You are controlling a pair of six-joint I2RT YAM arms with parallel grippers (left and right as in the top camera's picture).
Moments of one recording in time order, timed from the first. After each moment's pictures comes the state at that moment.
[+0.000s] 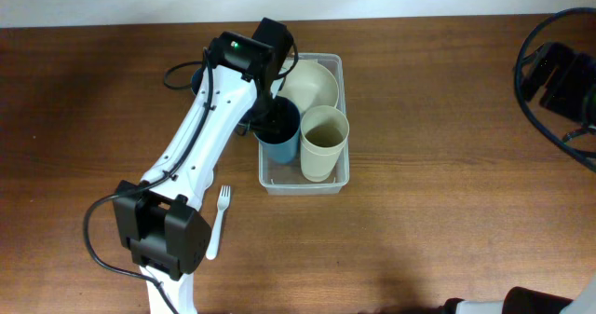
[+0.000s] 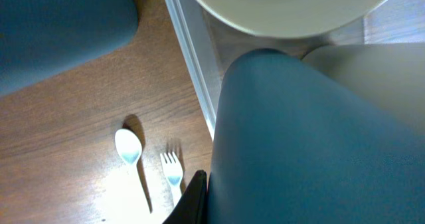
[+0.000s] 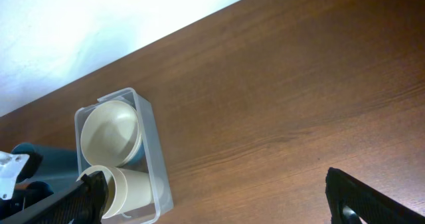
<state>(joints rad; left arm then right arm) -0.43 2.05 2.05 -1.48 -0.07 -0.13 -0.26 1.55 2.38 -1.64 -0.17 0.22</state>
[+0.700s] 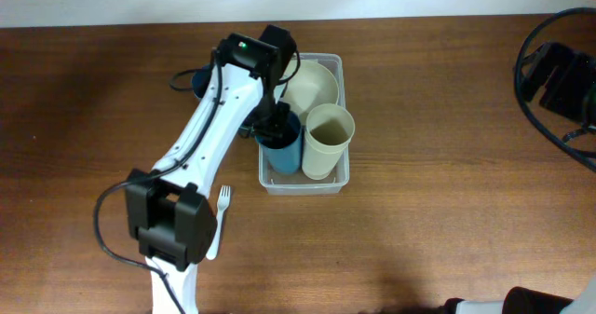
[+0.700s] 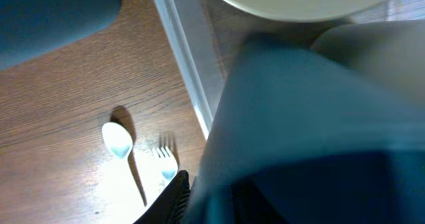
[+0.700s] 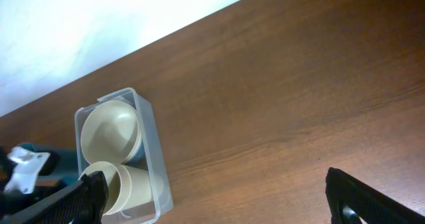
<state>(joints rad) -0.43 2.11 2.05 -1.50 -0.05 -0.14 -0.26 1.55 2.38 -1.64 -0.17 0.22</state>
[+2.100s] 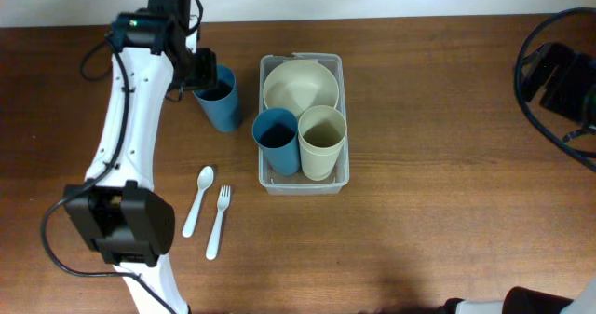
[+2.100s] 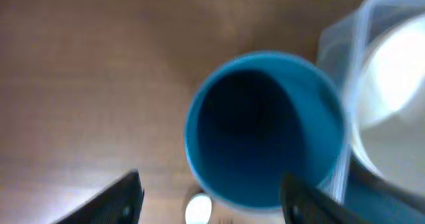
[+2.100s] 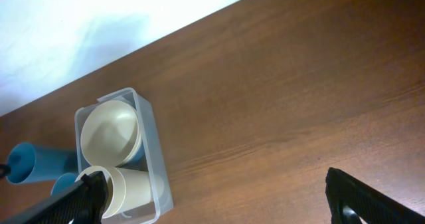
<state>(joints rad) -0.09 2.05 2.10 -1.27 -0.04 -0.14 -0.26 1.55 2.38 -1.64 -0.17 0.22</state>
